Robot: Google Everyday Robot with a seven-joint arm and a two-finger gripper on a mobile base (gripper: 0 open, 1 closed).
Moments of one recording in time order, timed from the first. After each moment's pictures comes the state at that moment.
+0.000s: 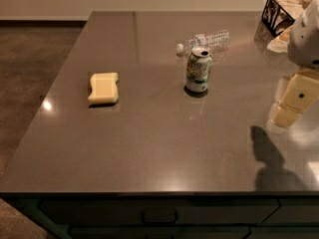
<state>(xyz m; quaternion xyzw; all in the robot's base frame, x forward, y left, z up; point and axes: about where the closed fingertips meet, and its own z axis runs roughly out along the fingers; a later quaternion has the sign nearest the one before) 0.443 -0.207 0.978 -0.60 0.78 -0.03 0.17</state>
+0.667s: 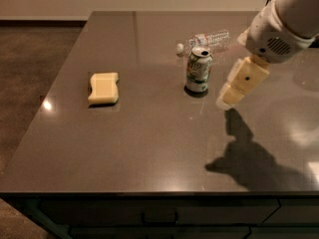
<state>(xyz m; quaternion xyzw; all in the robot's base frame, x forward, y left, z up) 0.503 -0.153 0.968 -0.55 0.80 0.03 0.25</state>
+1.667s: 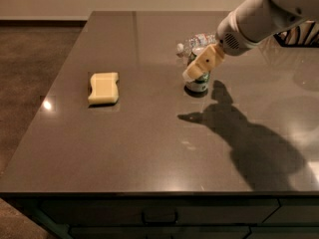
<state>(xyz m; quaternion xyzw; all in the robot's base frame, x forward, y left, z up) 0.616 -0.131 0.939 -0.42 0.84 0.05 0.34</state>
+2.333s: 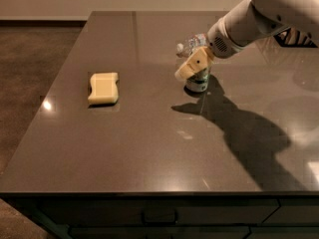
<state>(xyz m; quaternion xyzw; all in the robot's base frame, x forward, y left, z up) 0.646 -0.112 0.915 -0.41 0.84 0.09 0.34</state>
